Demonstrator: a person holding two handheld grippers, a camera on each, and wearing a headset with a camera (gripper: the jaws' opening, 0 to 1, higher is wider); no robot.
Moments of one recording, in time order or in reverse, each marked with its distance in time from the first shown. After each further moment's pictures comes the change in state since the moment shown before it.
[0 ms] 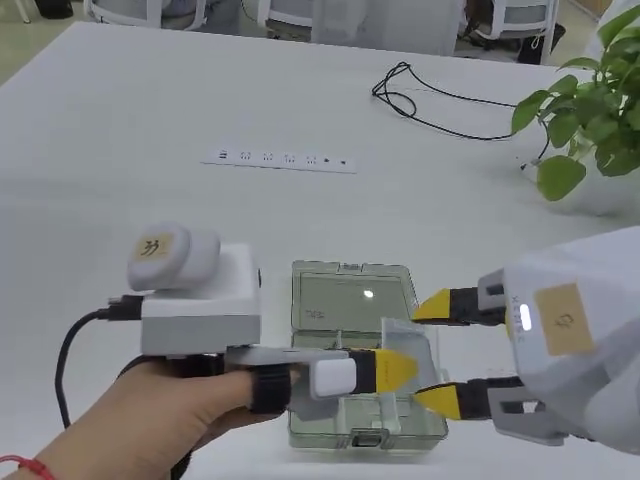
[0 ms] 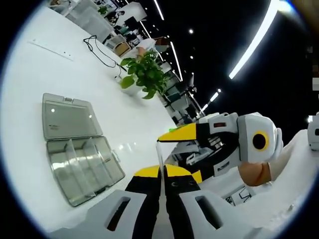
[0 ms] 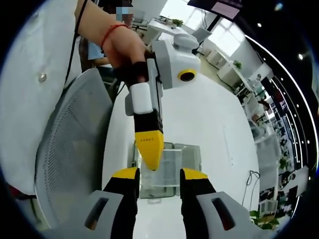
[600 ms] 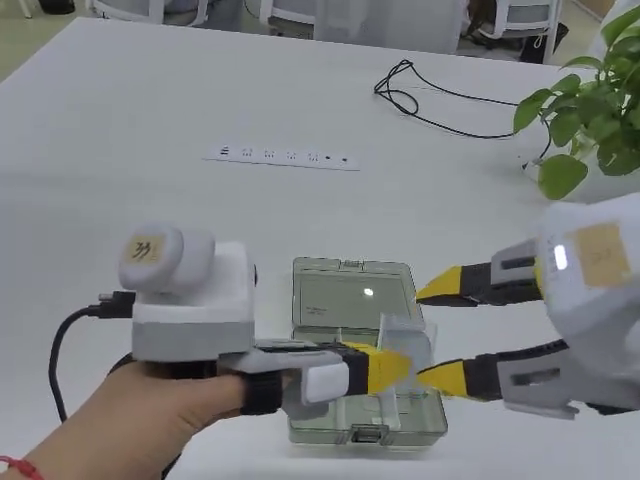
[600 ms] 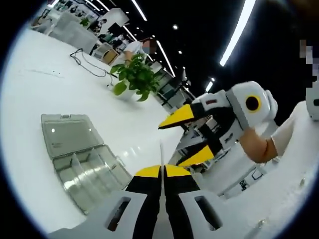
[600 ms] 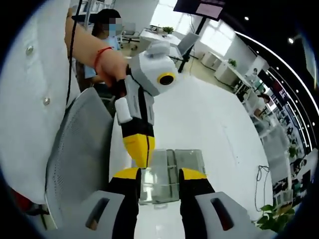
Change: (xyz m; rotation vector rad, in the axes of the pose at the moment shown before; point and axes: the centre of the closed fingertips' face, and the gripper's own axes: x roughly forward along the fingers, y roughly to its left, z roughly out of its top) left arm -0.007 -0.005 -0.007 0.268 0.033 -0.015; right arm -0.018 -0.012 0.009 0.156 -0.120 0.070
